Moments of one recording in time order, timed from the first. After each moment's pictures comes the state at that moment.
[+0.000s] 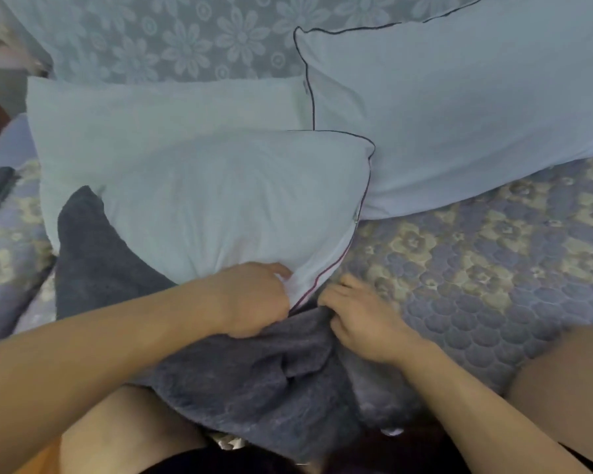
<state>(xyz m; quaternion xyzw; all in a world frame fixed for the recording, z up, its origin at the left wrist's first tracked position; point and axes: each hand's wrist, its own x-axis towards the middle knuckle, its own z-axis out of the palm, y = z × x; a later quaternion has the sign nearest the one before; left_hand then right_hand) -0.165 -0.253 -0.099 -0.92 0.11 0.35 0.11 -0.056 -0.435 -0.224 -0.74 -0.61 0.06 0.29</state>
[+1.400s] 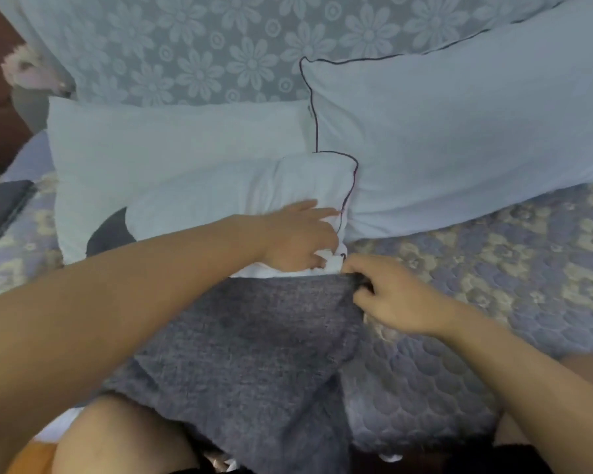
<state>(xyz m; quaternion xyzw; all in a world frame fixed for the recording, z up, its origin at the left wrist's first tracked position) -0.065 -0.240 -0.074 -0.91 0.23 0.23 0.26 0.000 -0.449 -0.145 -0.73 -0.55 0.19 0.34</state>
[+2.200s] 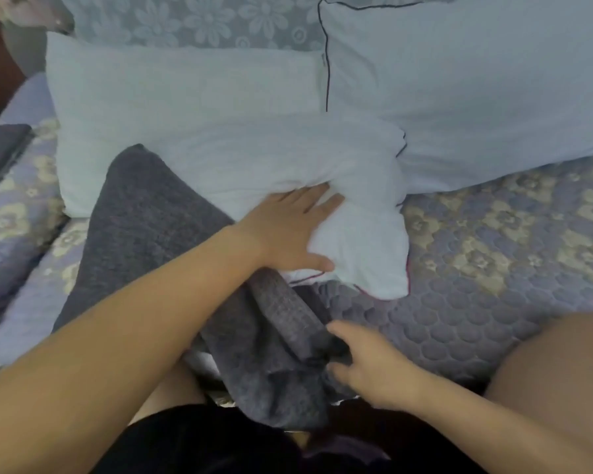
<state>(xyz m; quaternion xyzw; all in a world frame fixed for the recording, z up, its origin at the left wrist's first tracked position) -0.132 -0.260 -0.109 -0.99 -0.06 0.13 0.05 -0.130 -0.494 -0.200 -0.74 -0.46 0.36 0.34</state>
